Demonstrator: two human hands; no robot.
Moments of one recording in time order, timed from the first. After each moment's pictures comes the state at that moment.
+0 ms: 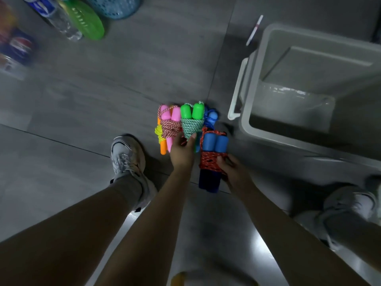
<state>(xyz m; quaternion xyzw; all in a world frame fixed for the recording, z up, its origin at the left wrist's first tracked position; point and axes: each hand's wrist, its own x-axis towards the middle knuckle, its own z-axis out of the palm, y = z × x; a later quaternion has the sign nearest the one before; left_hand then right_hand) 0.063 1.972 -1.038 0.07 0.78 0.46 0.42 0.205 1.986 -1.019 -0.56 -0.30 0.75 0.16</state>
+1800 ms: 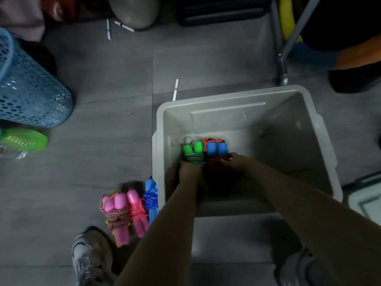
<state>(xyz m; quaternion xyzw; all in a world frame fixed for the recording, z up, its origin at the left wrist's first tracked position) 0.182 2.184 -1.036 0.31 0.82 0.09 0.46 0.337 2.222 -1.057 -0.63 -0.48 0.62 -0.01</state>
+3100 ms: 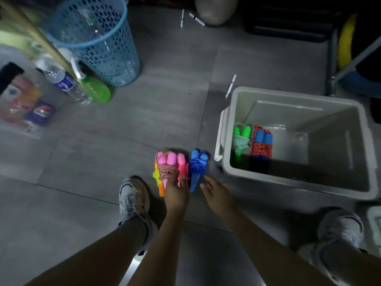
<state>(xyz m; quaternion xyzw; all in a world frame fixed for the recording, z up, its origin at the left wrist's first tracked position) 0.058 1.971 -1.002 0.28 0.85 0.35 0.29 0.176 2.014 -0.993 -0.57 -0.61 0.54 0.07</state>
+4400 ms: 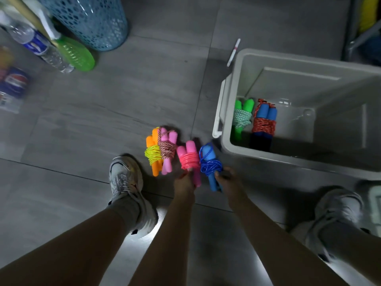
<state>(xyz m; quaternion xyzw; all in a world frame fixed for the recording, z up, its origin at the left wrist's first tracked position) 0.097 1.963 -1.045 -0.06 0.74 0.44 0.51 0.218 2.002 -1.045 -0.64 -0.36 0.65 0.18</state>
